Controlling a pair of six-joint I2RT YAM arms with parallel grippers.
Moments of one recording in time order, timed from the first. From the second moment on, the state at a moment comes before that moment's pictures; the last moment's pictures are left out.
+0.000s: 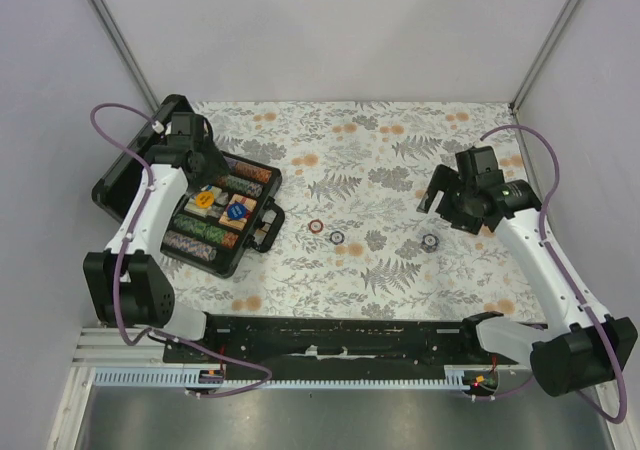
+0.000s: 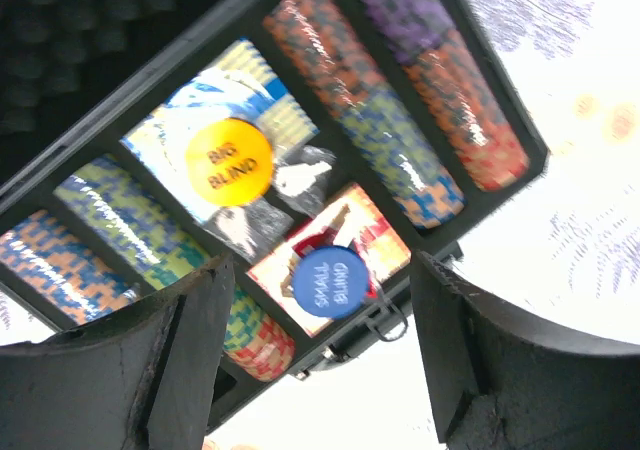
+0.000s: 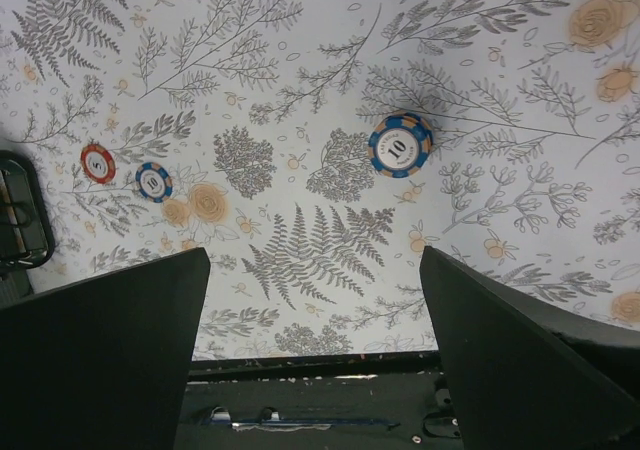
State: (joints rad) left arm -0.04 1.50 1.33 -0.81 -0.23 -0.59; right arm 0.23 1.14 1.13 -0.97 0.06 0.65
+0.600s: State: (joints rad) left arm -0.27 1.22 1.23 -0.80 -0.04 -0.52; right arm 0.72 1.67 1.37 -0.87 0.05 0.57
